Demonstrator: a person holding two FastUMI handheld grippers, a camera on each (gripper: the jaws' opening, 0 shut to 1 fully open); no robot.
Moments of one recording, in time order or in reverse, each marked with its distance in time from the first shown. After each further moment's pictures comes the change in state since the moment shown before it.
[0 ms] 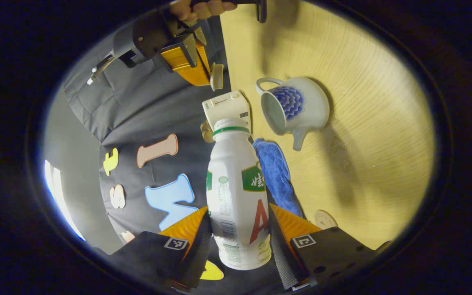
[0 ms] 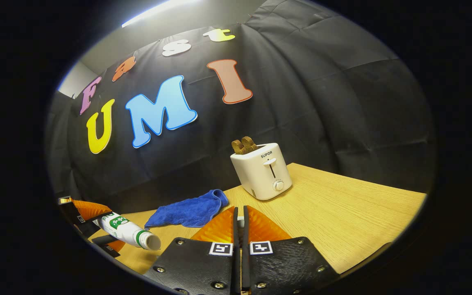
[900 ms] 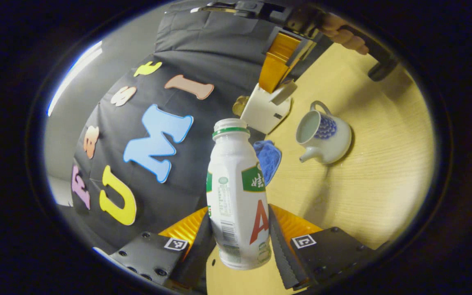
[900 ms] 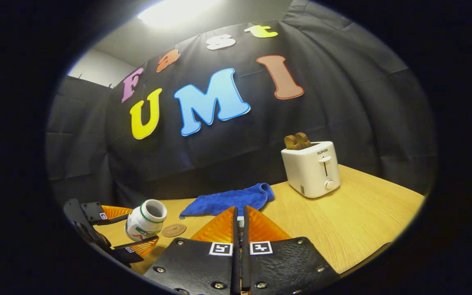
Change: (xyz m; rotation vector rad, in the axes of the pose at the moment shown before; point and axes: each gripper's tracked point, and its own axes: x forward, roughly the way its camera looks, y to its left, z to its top) left arm -0.036 -0.045 -0.029 -0.809 0.094 0.014; right arm -0.015 0.088 -0.023 -0.123 0.039 0.327
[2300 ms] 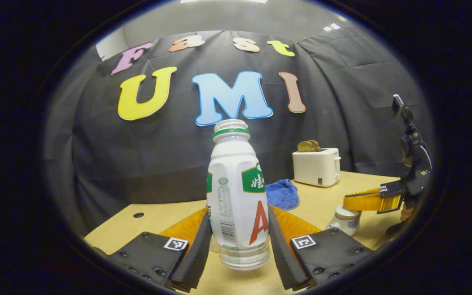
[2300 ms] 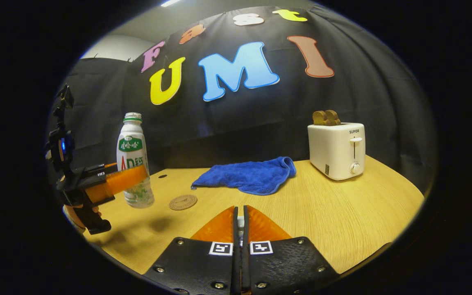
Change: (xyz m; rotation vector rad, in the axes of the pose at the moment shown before) left arm 0.013 0.085 -0.031 -0.945 -0.038 0.064; right arm 0.009 0.028 -0.060 -0.097 0.199 0.098
